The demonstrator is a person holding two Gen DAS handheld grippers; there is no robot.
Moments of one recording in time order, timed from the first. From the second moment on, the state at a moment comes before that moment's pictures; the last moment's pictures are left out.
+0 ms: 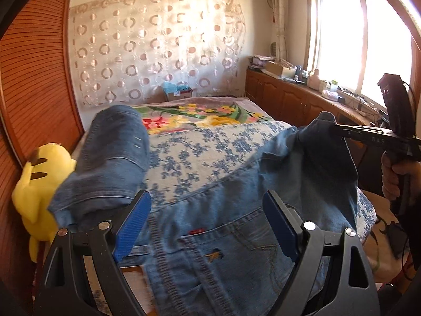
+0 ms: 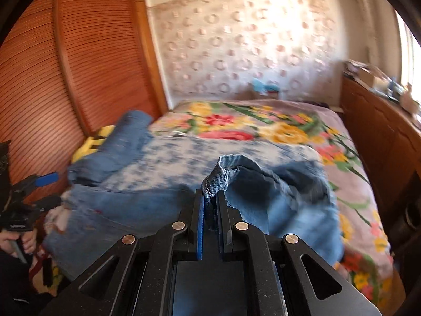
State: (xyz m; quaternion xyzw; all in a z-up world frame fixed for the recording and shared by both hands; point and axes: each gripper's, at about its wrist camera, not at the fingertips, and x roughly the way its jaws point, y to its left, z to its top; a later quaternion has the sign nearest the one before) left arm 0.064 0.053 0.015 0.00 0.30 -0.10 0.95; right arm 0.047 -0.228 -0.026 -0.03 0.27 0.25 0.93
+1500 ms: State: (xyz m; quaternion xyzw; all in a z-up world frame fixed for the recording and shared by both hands) left arm 0.139 -0.037 -0.056 0.05 0.43 -0.19 0.88; right arm 0.096 -0.205 -0.071 -0.01 0.37 0.24 0.90
